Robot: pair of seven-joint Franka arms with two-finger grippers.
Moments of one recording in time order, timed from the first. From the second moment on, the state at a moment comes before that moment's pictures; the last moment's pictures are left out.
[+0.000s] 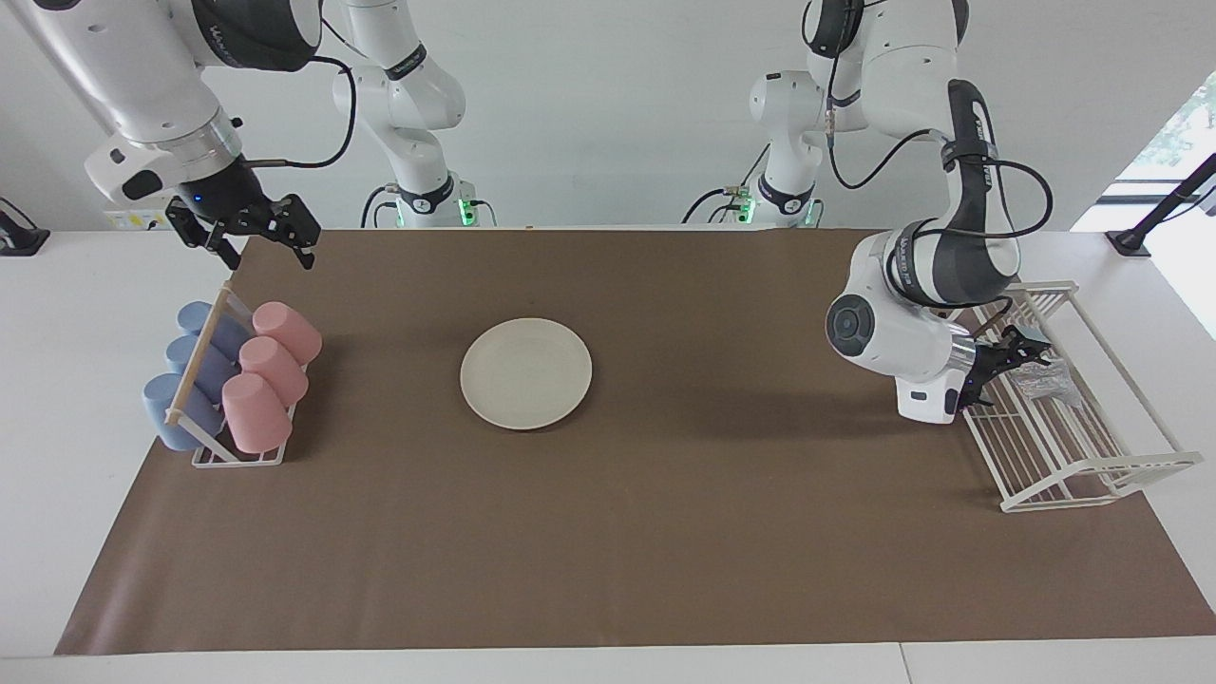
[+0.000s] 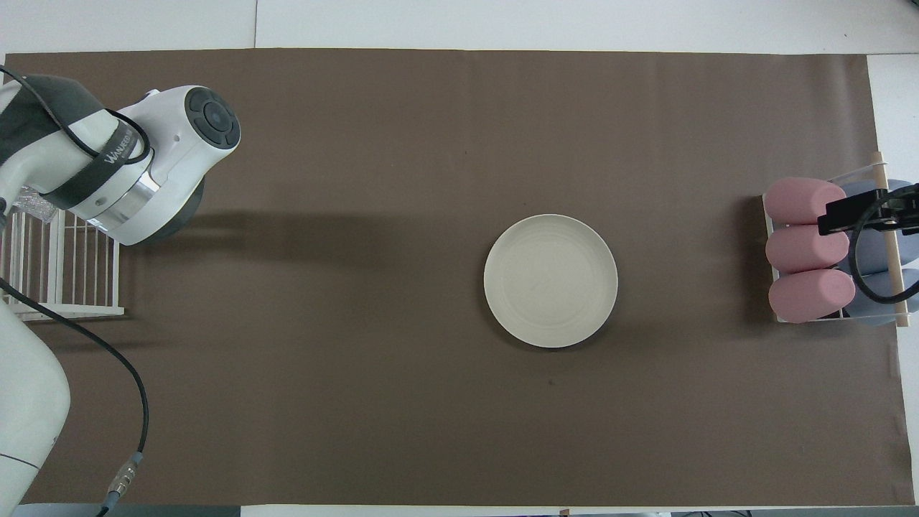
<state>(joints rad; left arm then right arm) -0.17 0.39 -0.05 -1.64 0.99 1.66 -0.67 -0.15 -0.04 0.07 -1.65 0.01 1.59 -0.06</state>
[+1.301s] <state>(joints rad) -0.05 -0.06 -0.04 -1.62 -0.02 1.52 -0.28 -0.15 -0.04 0.07 -1.65 0.01 1.59 -0.06</state>
